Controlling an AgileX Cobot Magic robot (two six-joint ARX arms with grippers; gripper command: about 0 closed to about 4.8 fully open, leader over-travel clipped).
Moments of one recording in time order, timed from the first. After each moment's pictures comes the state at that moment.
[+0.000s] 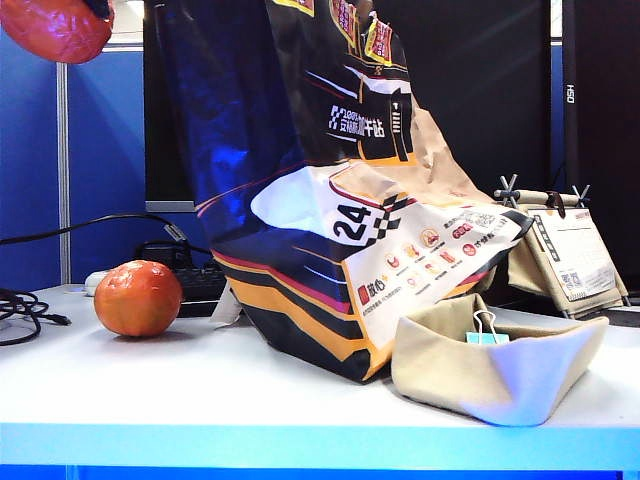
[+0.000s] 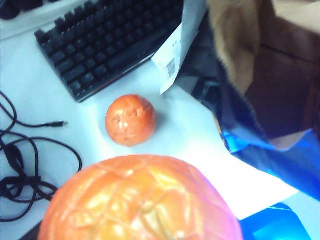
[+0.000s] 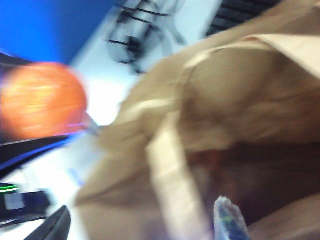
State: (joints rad) left arm -0.39 1.20 1.42 -1.04 0.02 0.08; right arm 0.68 1.94 2.46 -1.39 -0.34 0.20
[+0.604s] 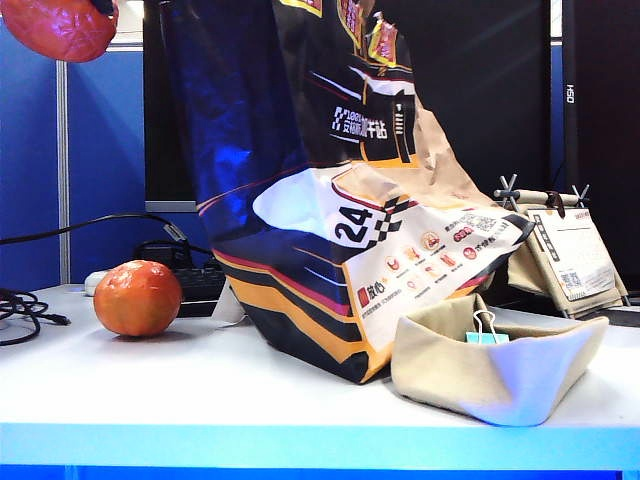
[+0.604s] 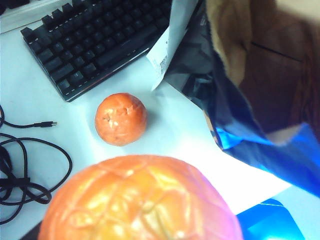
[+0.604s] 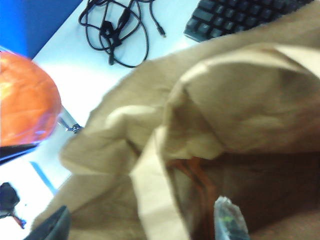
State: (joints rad) left arm -0.39 1.20 1.42 -1.05 0.05 0.08; right arm 0.72 1.98 2.46 -1.39 -0.26 0.13
